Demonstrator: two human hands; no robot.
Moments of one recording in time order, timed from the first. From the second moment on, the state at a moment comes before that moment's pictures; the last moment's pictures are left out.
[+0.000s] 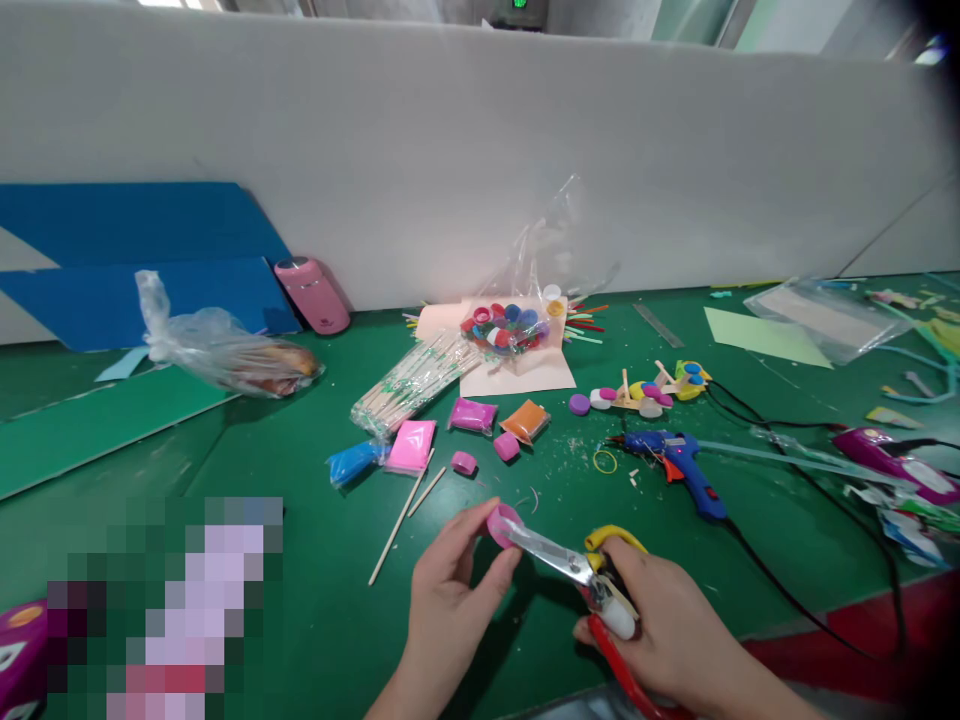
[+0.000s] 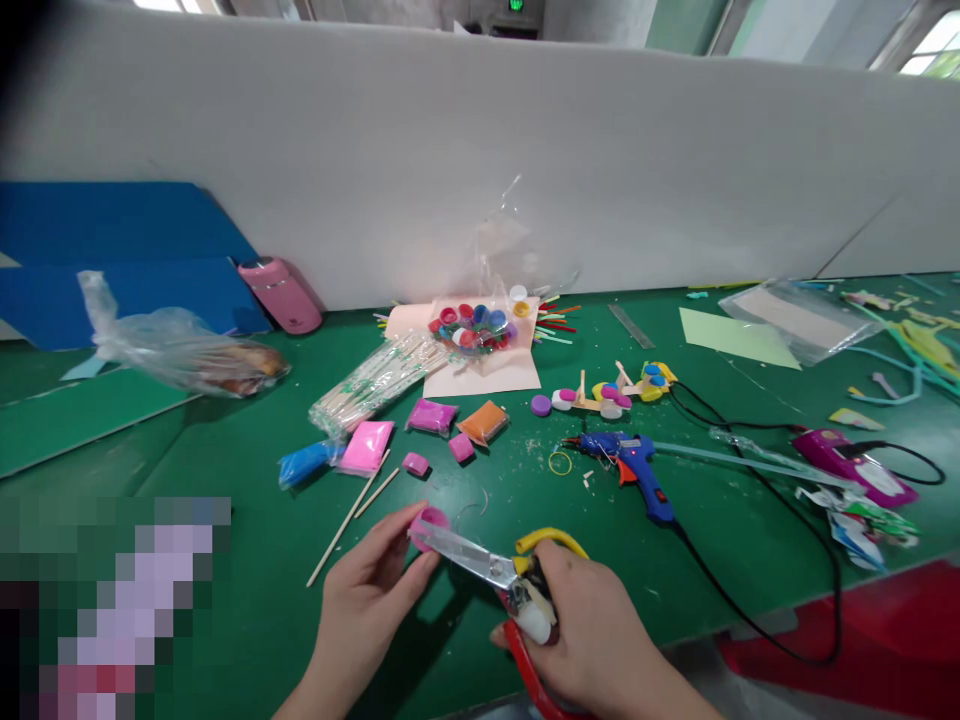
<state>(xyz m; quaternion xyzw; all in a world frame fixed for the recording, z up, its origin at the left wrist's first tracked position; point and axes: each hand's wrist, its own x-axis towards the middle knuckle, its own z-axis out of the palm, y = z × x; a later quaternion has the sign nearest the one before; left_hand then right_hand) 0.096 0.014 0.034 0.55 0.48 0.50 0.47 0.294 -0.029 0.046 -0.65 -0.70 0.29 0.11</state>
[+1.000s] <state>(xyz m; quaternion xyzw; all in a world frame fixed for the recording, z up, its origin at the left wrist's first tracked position) 0.093 0.019 0.047 0.51 0.46 0.47 0.55 0.294 -0.029 0.047 -0.64 -0.71 0.28 0.08</state>
